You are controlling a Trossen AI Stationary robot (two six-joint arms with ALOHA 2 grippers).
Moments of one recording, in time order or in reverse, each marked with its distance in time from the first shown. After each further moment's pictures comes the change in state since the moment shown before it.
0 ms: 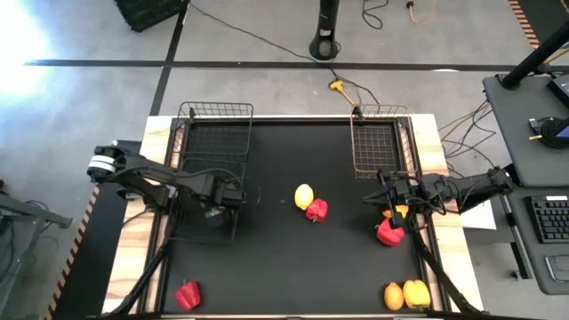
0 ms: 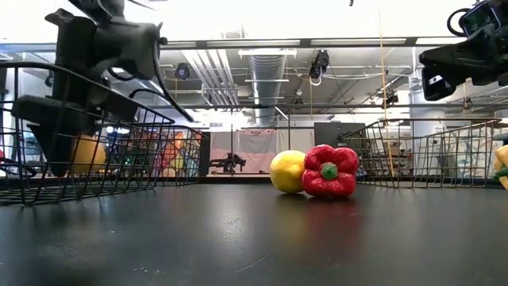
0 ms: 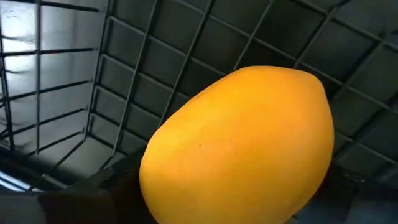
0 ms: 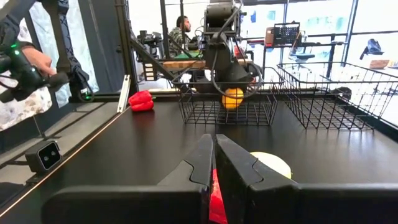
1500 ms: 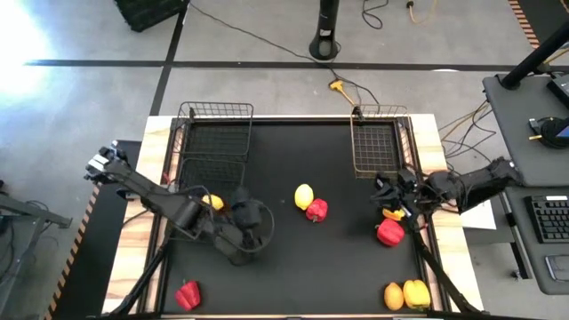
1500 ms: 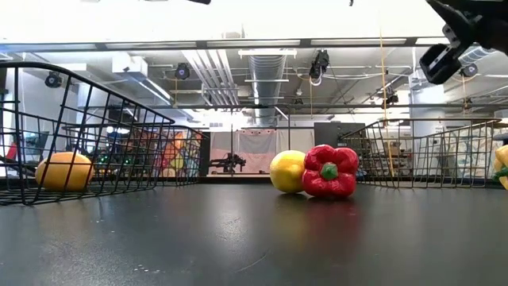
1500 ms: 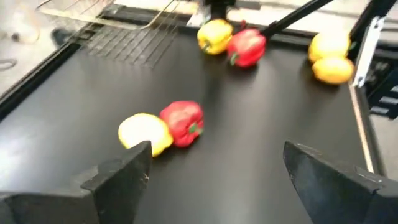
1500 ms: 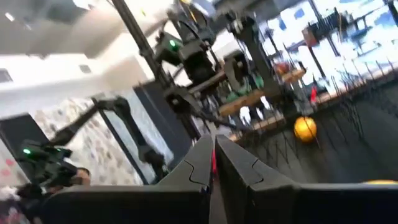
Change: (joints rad) left arm -0.415 0.016 0.441 0.607 -0.479 -0.048; right arm 0.087 0.208 0.044 0.376 0.001 0.466
